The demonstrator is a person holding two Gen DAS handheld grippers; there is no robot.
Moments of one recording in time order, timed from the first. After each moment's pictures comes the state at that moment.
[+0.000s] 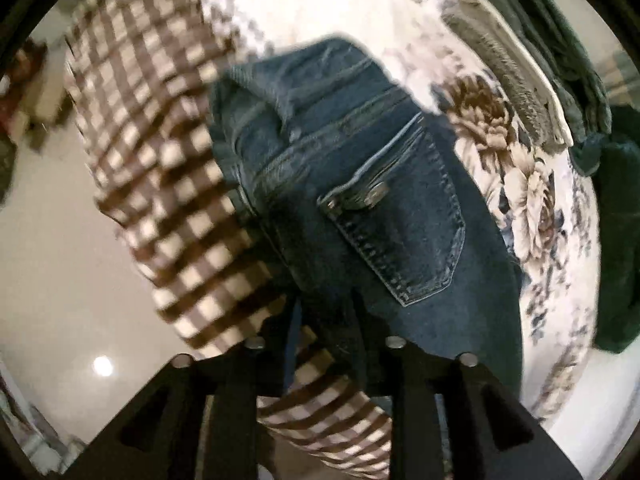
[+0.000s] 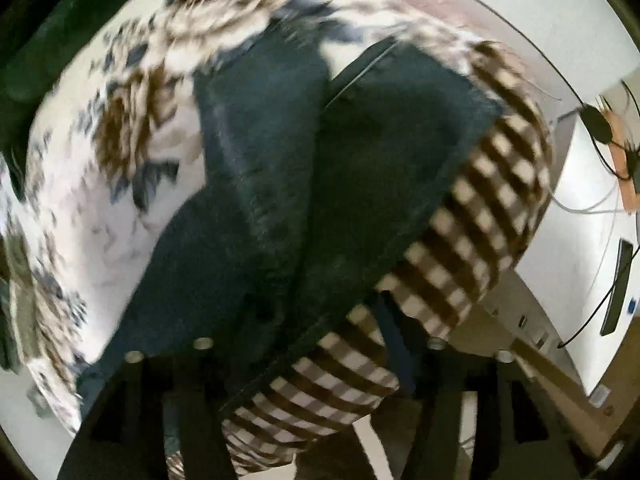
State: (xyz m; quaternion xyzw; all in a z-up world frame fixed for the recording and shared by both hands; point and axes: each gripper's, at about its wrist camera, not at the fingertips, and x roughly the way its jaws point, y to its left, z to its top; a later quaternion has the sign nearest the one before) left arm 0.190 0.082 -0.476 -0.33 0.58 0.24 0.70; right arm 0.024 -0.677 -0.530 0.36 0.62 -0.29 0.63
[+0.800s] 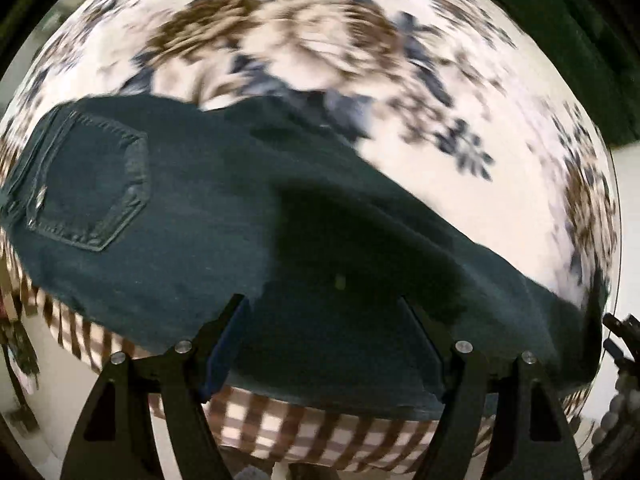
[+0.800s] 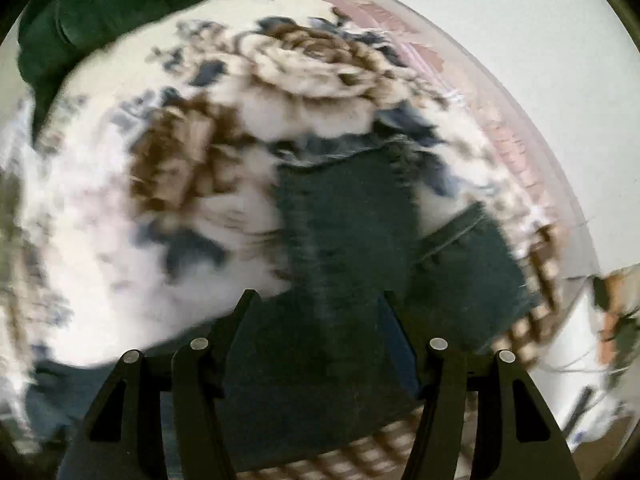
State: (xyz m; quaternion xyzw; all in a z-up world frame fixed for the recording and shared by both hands) left arm 0.267 -0.143 -0.509 -0.11 0.66 0.04 0.74; right arm 0.122 -0.688 -0.520 0.17 0.62 -0.26 0.72
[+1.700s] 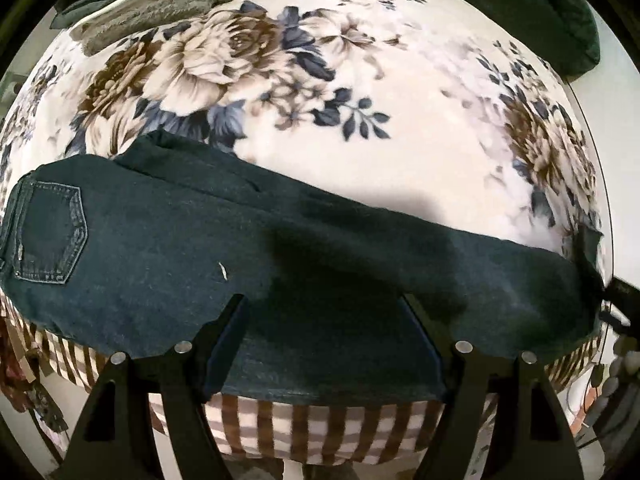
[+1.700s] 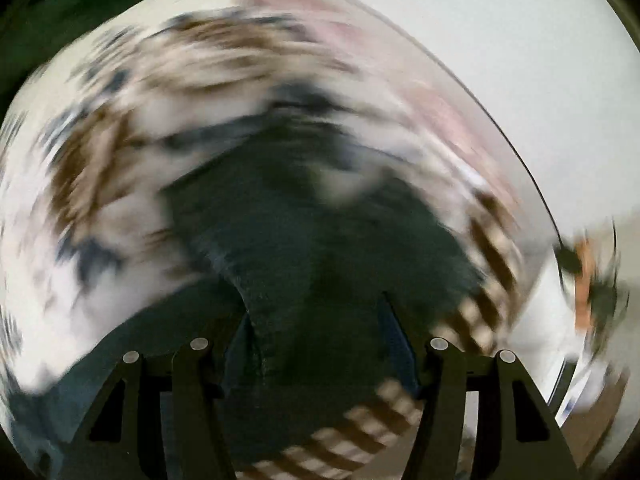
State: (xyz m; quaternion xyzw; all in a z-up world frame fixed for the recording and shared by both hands) left arm 0.266 -0.224 -0.499 -0.04 0.65 -0.03 0.75; right arm 0.071 -0.730 -0.527 0.21 0.61 -0.35 0.68
